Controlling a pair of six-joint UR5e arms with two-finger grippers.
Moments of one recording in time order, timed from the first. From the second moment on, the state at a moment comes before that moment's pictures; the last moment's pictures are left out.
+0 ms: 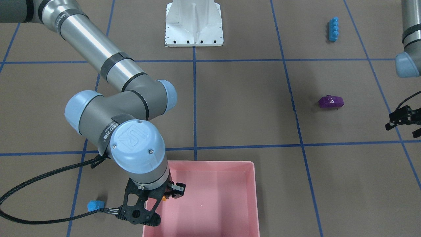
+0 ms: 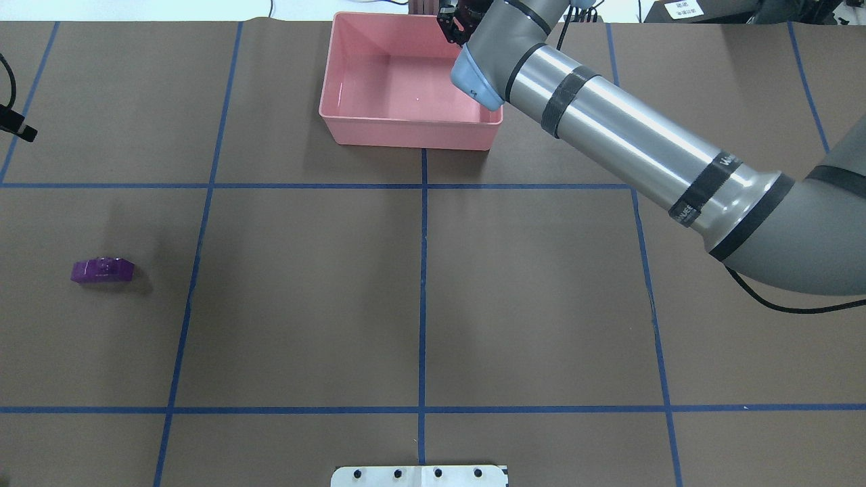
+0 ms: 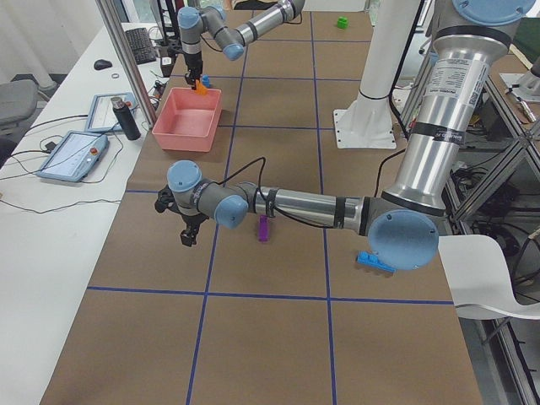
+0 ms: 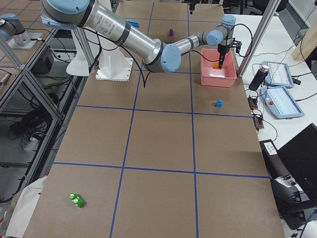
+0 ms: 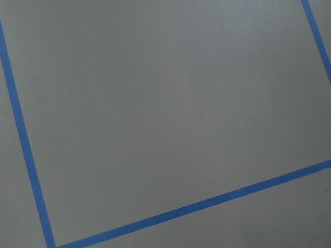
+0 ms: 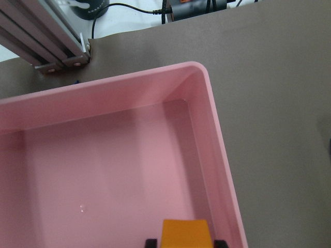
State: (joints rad) left arm -1.32 -1.82 -1.40 -1.95 -2.38 -0.19; right arm 0.89 -0.35 0.75 -1.37 2.02 1.14
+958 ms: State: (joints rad) left arm -1.07 -1.70 -1.54 -2.25 -2.28 -0.31; right arm 0.93 -0.47 0.95 -1.38 2.10 1.15
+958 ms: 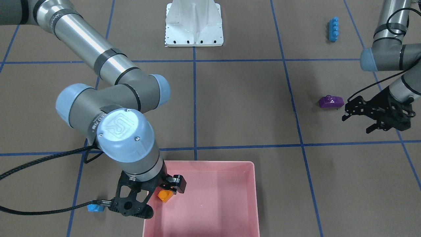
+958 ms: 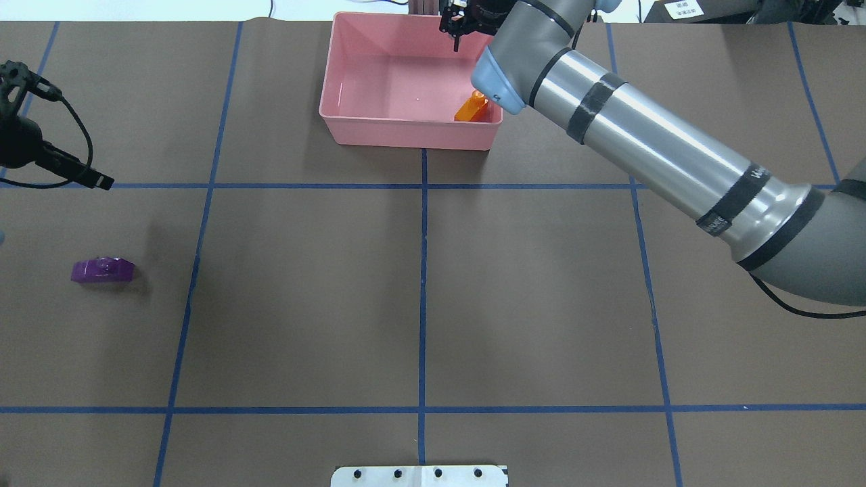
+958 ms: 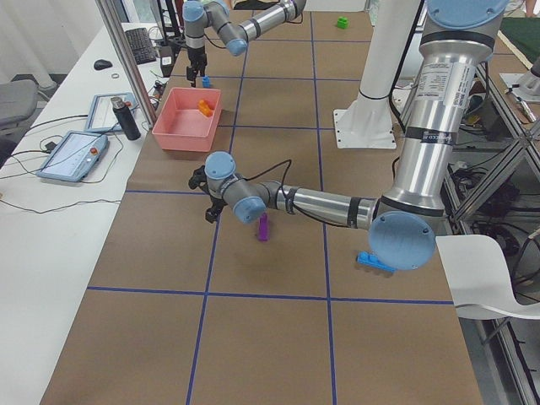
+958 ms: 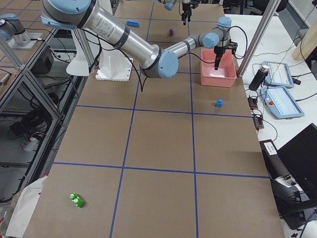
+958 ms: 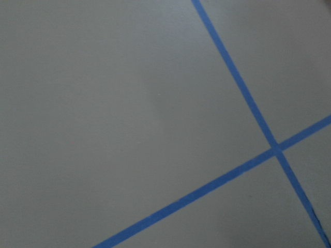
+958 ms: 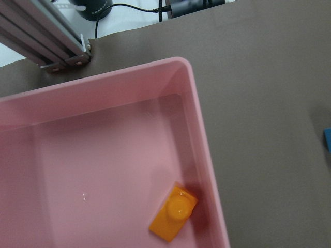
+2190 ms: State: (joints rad) left arm -0.88 -1.53 -1.63 -2.27 -2.18 0.14; right arm 1.00 -0.57 1.08 -1.46 2.16 1.03
